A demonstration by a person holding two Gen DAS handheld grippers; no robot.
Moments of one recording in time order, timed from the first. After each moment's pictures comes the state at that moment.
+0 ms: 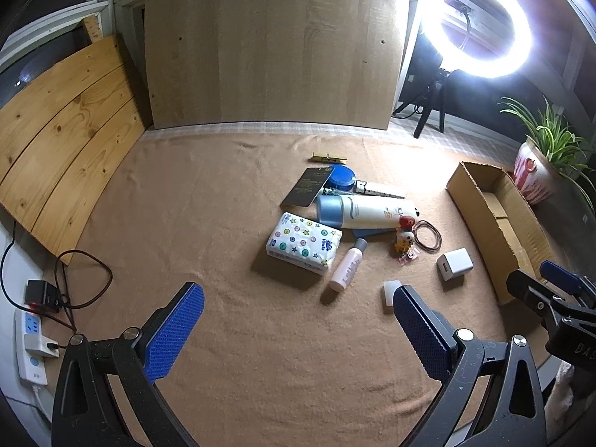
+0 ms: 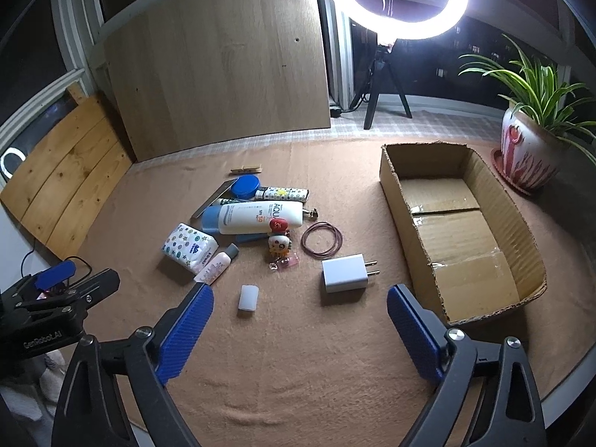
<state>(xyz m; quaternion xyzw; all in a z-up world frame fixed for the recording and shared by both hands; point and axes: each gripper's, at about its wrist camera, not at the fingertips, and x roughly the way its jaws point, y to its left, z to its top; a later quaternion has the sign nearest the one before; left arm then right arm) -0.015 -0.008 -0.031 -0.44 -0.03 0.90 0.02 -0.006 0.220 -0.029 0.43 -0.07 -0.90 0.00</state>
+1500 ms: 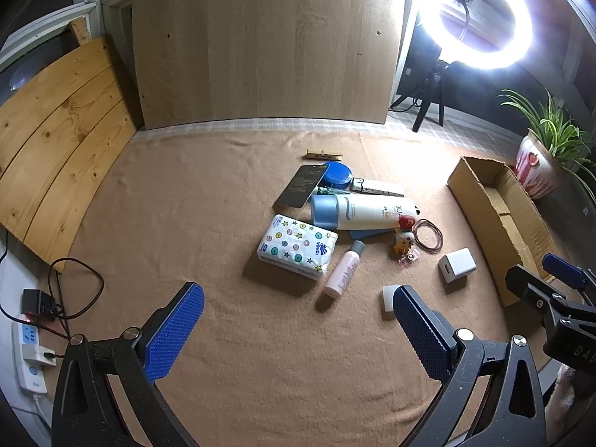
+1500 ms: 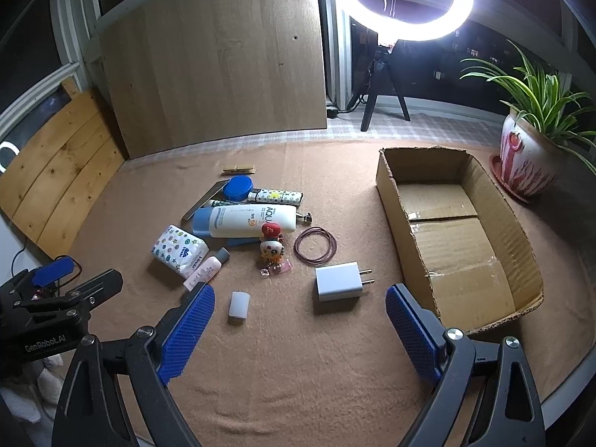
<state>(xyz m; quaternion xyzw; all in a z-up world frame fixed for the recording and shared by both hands) -0.033 0.001 -0.038 -0.45 -0.02 0.89 0.03 -0.020 0.222 -0.033 0.44 -0.06 -0.90 0.00</state>
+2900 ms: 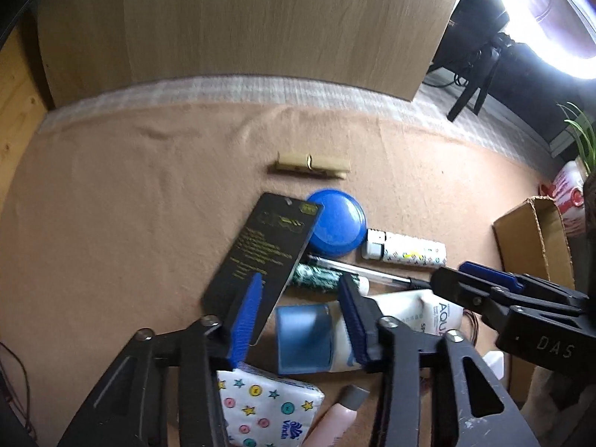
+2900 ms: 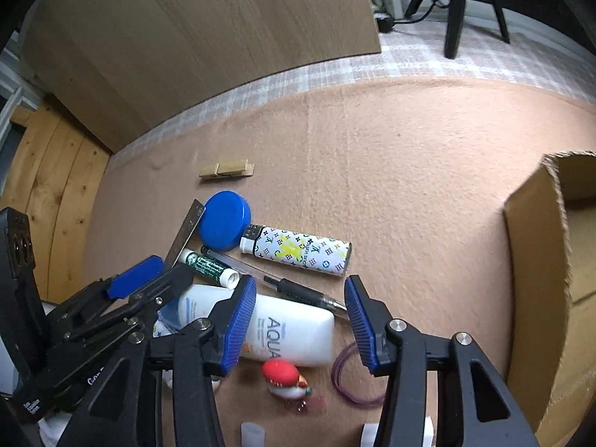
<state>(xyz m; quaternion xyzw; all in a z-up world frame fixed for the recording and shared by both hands) -0.238 0.027 -0.132 -0.56 -0.07 0.83 0.07 -0.228 0.230 -0.128 0.59 -0.15 -0.78 0.09</state>
